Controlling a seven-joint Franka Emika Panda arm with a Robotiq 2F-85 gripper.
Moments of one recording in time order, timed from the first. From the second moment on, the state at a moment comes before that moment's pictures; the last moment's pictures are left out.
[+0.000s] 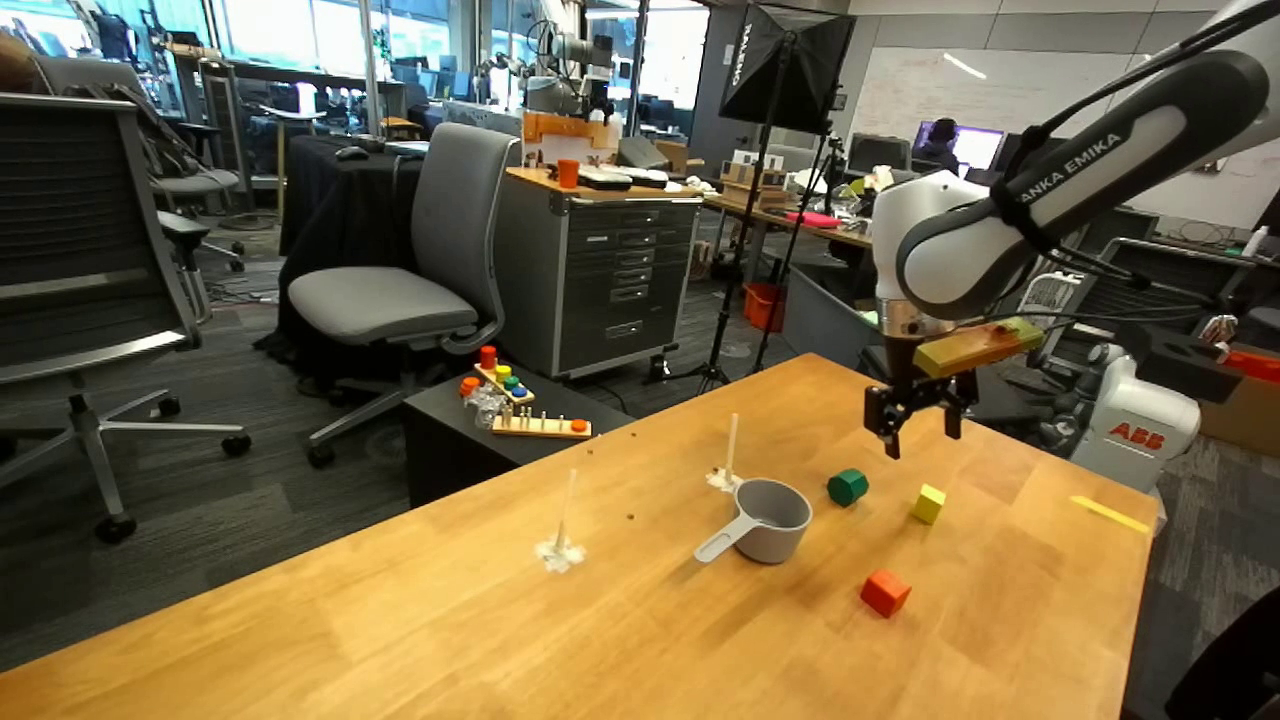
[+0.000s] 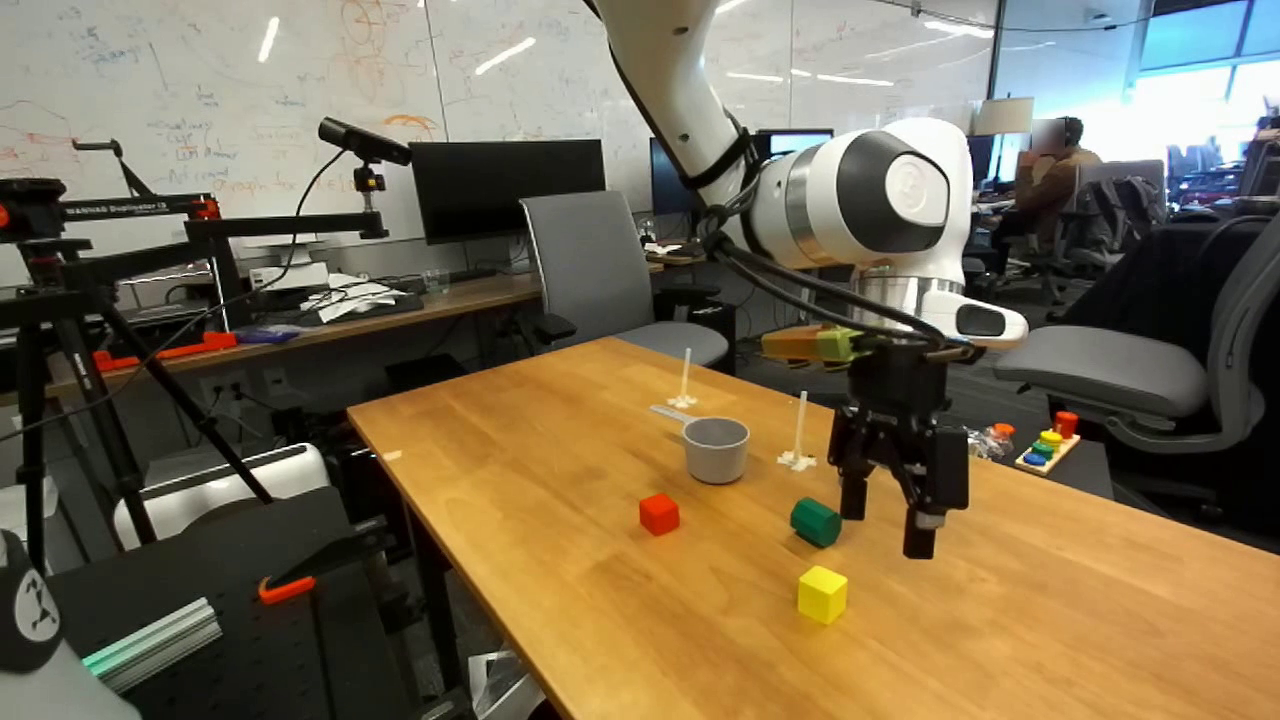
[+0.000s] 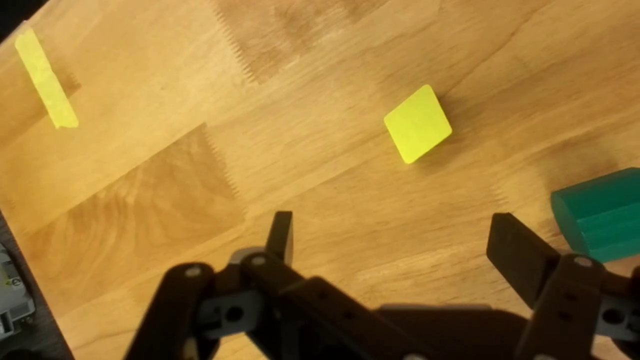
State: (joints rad) arm -0.02 0.73 -0.16 -1.73 -0.18 2.17 0.39
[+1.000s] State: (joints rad) arm 0.06 0.75 -0.19 -1.78 -0.26 2.26 0.47
